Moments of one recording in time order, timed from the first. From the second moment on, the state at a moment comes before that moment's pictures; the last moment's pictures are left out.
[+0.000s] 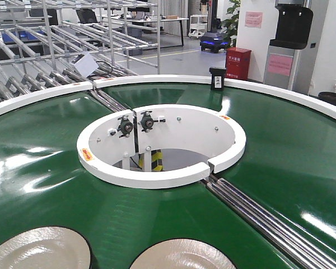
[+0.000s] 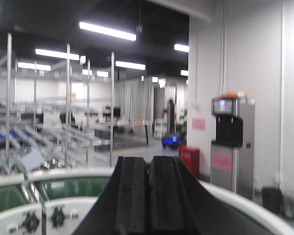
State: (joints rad) left arm 0.07 0.62 -0.80 -0.02 -0.08 0.09; right arm -0.01 0.64 -0.88 0.06 0.05 -0.07
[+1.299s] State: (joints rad) left arm 0.06 0.97 -0.81 -0.33 0.35 0.13; right arm -0.01 0.90 -0.90 0.07 0.14 0.00
